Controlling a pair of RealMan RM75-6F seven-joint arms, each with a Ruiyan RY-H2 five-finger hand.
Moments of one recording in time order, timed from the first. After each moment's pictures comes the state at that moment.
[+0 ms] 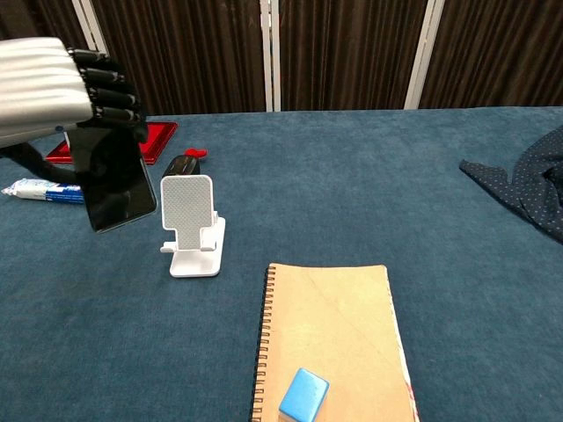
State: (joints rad) left arm -0.74 -1.27 0.04 -1.25 1.97 1.27 0.37; right arm 0.05 -0.96 0.08 -1.67 -1.51 1.52 0.15
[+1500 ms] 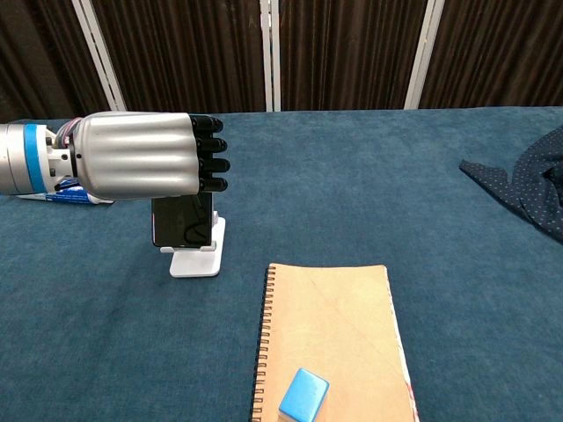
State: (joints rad) left arm -0.91 -1.44 0.04 -1.16 2.02 1.03 0.70; right arm 0.05 -0.95 0.08 -1.65 -1.51 1.51 0.22
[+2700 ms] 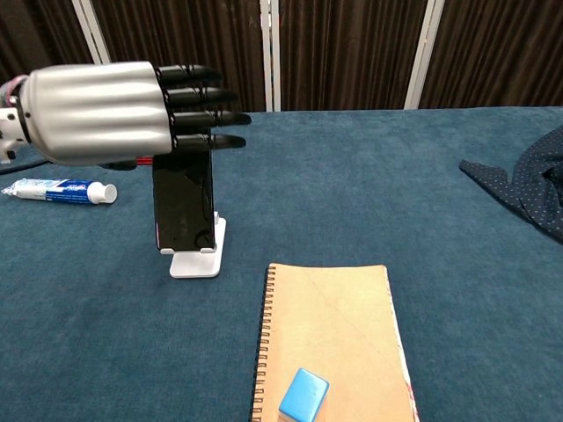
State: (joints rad) left arm -0.87 -1.32 0.03 -1.28 1.97 1.13 0.70; right arm 0.05 -0.95 0.08 -1.66 -1.52 1.52 0.20
